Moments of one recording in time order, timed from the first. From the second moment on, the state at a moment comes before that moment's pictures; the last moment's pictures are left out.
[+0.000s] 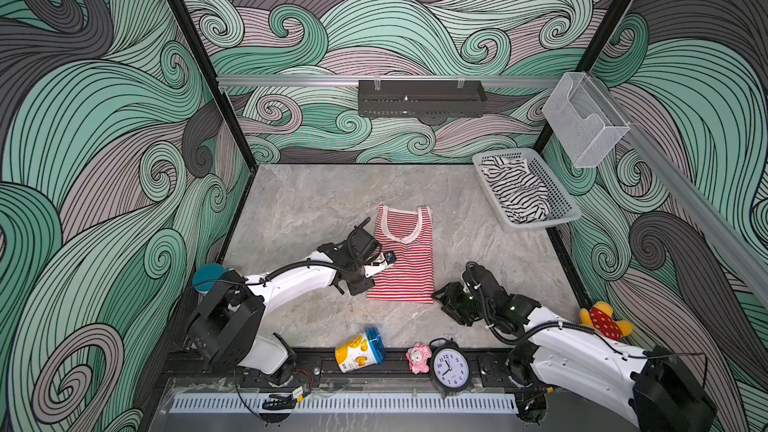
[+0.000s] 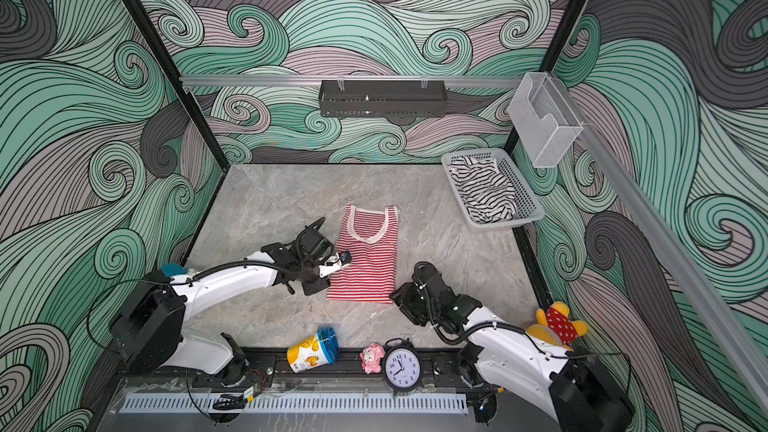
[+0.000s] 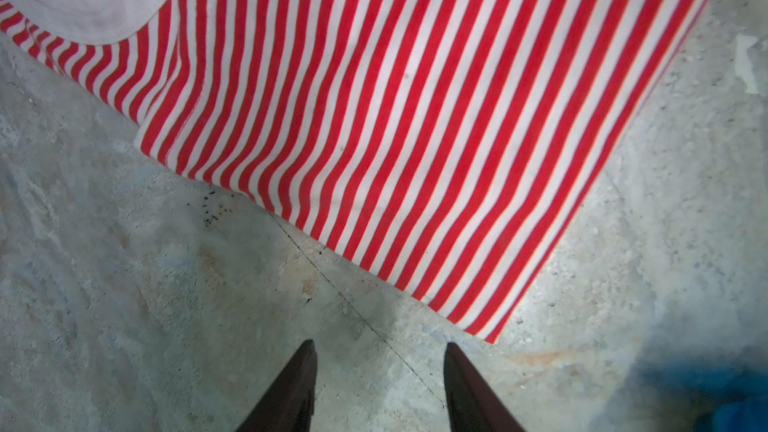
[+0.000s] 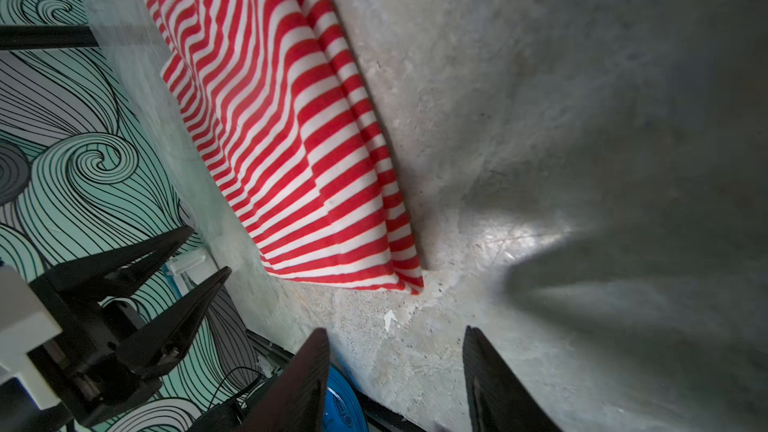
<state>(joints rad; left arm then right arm) -0.74 1.45 0.85 -0.59 -0.02 0.47 0.72 0.94 0.29 -0.21 -0.22 1.38</state>
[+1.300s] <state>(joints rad) -0.76 1.47 0.85 -0.57 -0.04 0.47 0.88 1.01 0.19 0.00 0.01 1.64</state>
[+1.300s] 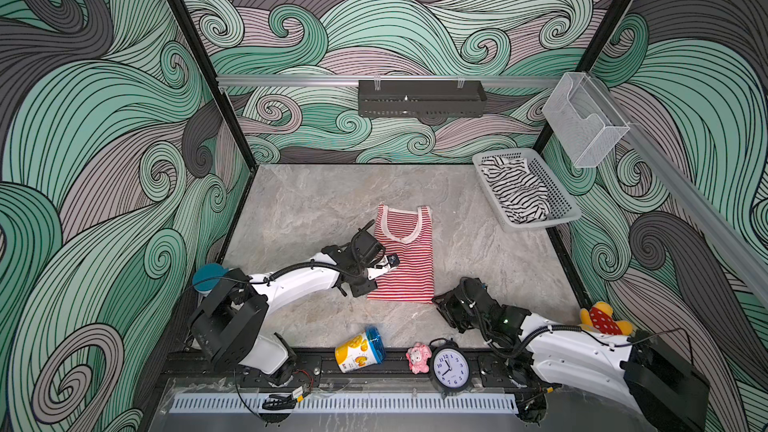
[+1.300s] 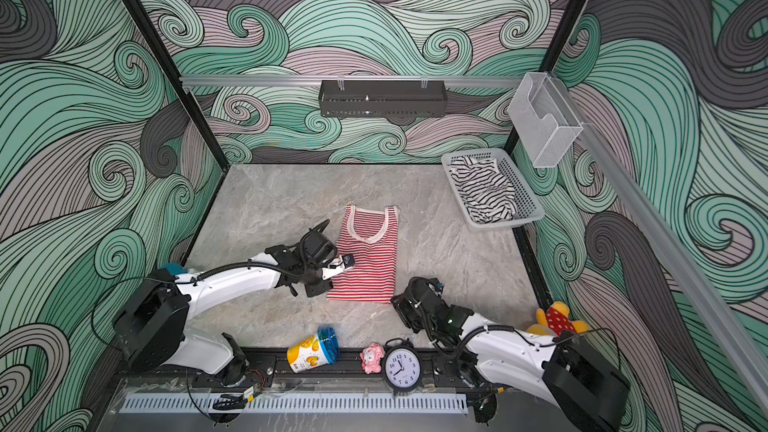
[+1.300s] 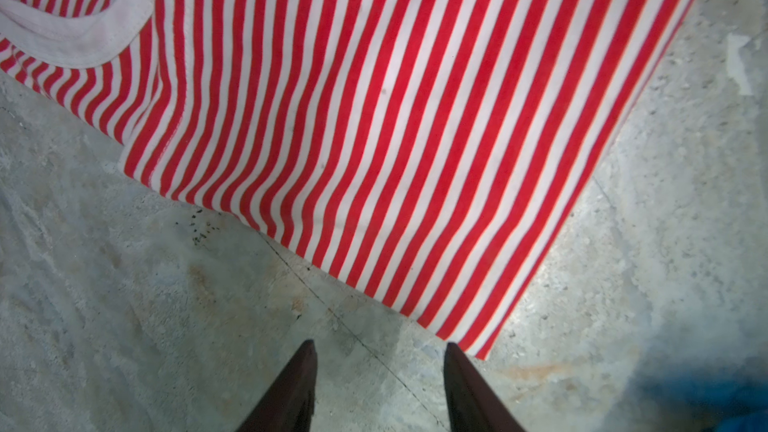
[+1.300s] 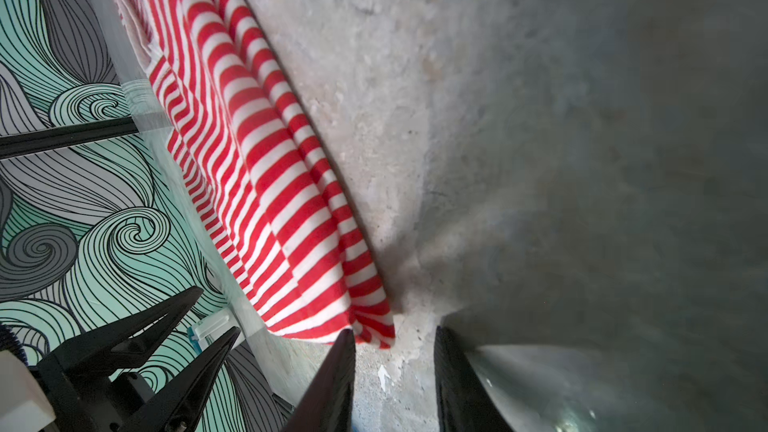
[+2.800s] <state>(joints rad) -0.85 1.48 0.89 -0.60 -0.02 0.47 0.65 1.25 0.44 -0.20 -0.16 1.38</state>
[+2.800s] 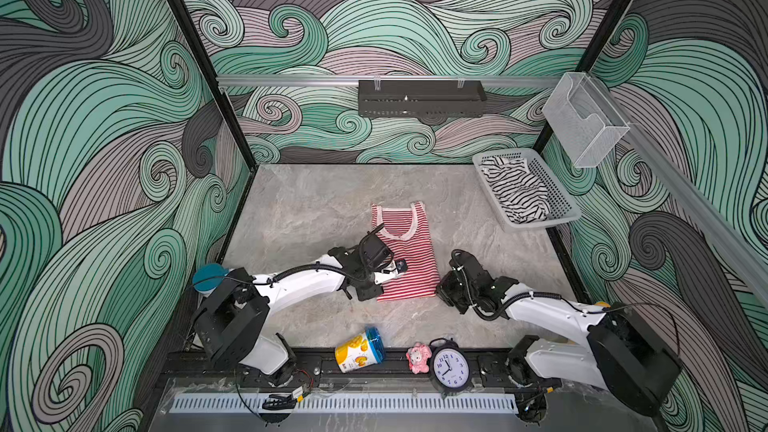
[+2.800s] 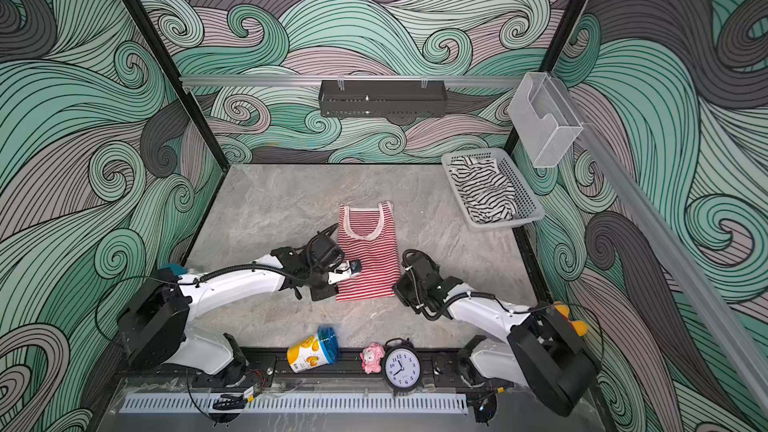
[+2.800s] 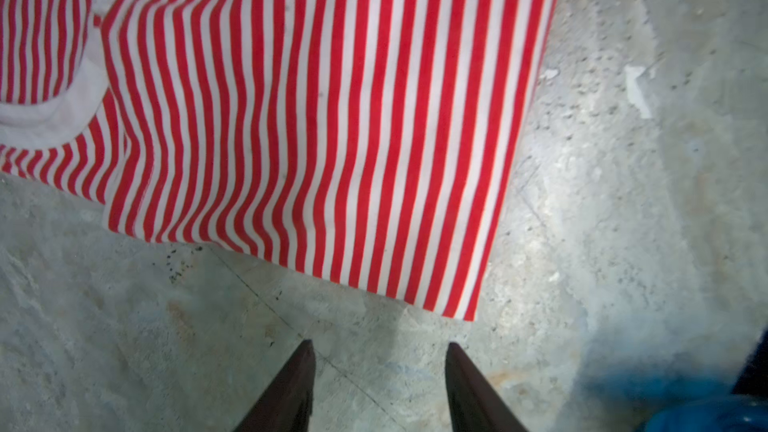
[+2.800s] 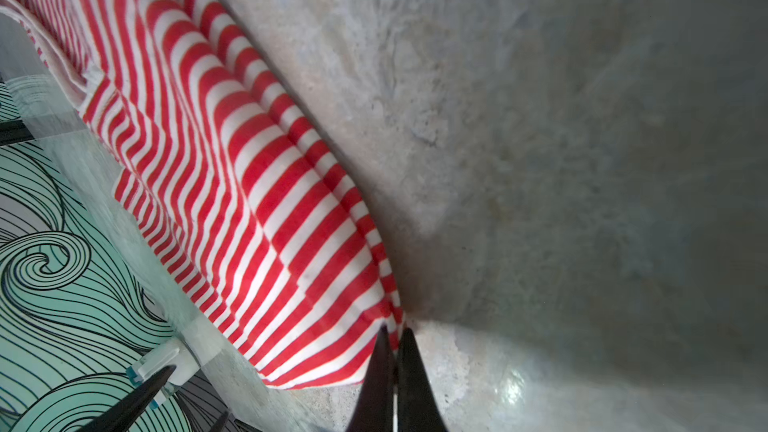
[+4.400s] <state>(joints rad) -0.97 1.74 0.99 -0.54 -0.23 0.48 0.43 1.52 0.62 -0.18 -0.34 1.13</state>
